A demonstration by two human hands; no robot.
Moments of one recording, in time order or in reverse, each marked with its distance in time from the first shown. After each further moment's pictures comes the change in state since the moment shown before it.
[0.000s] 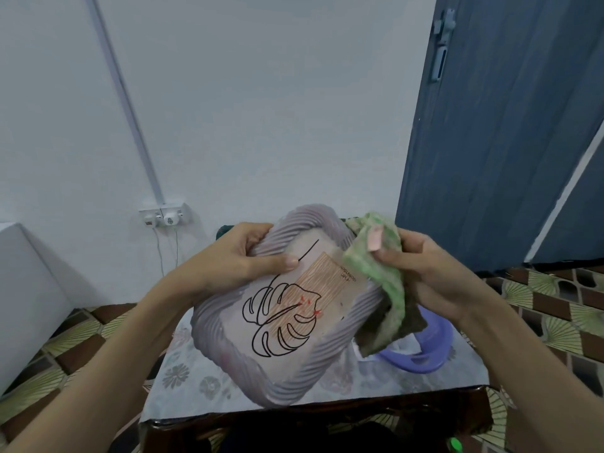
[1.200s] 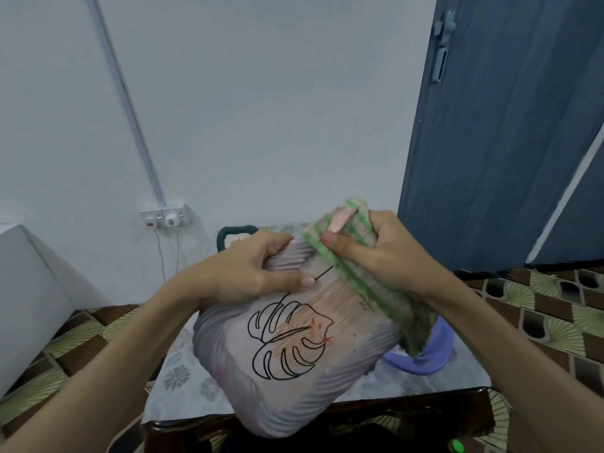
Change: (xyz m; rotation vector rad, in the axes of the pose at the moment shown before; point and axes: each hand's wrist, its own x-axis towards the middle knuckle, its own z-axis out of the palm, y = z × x) left_hand 0.002 0.005 0.005 0.225 -0.131 0.026; right_hand 0.013 -0.020 0.056 -0.644 0.074 -0.222
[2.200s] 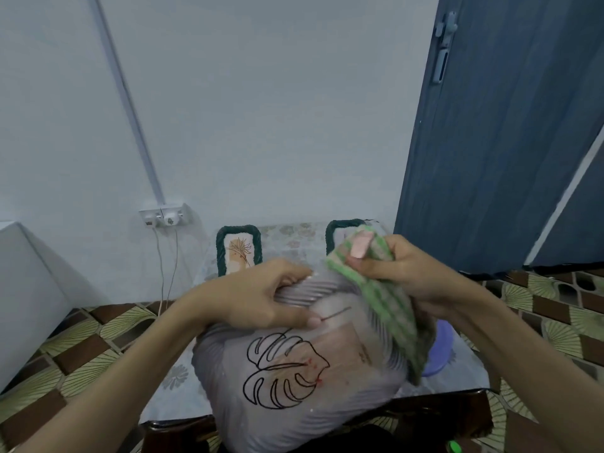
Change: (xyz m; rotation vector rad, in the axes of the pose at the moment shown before) left_hand -0.004 -0.003 0.012 0.207 -0.176 0.066; right_hand -0.010 0.021 -0.016 0.289 -0.171 0.257
